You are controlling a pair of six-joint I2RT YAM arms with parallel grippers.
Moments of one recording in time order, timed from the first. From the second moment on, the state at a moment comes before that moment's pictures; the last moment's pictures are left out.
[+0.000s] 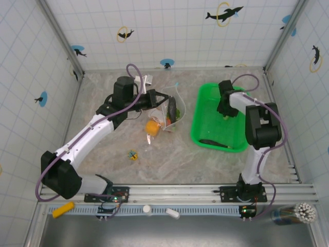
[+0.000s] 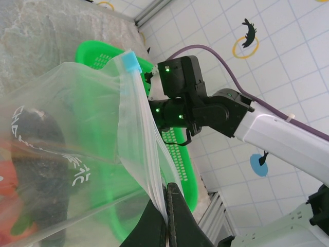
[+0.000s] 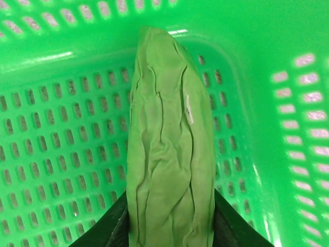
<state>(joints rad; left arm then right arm) -0.52 1.35 1.15 -0.18 0.62 -0.72 0.17 1.95 1.29 -0.61 0.29 0.52</state>
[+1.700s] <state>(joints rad) -0.60 1.34 1.15 -0.16 0.55 -0.77 0.82 1.16 1.07 -0.41 -0.10 0.97</state>
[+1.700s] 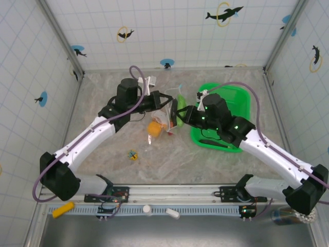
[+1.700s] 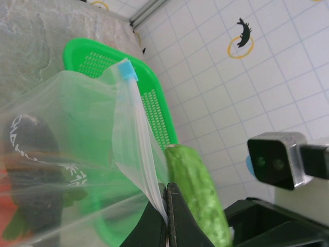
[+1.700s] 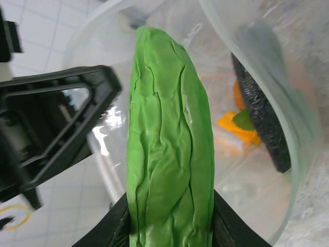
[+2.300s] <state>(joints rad) -0.60 1.34 1.13 -0.07 0.57 -0.89 0.95 1.30 1.10 -0.32 0.41 0.75</state>
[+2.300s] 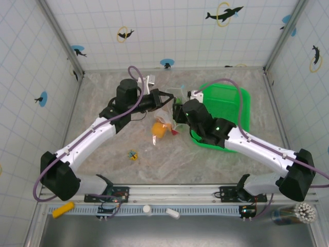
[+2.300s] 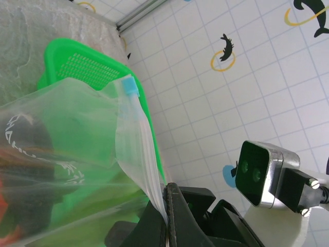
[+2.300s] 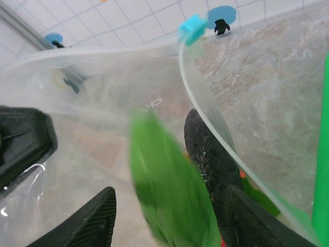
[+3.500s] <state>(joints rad) -0.54 1.26 1.10 -0.19 0.47 -0.74 0.54 1.14 1.04 -0.82 0.06 -0.09</state>
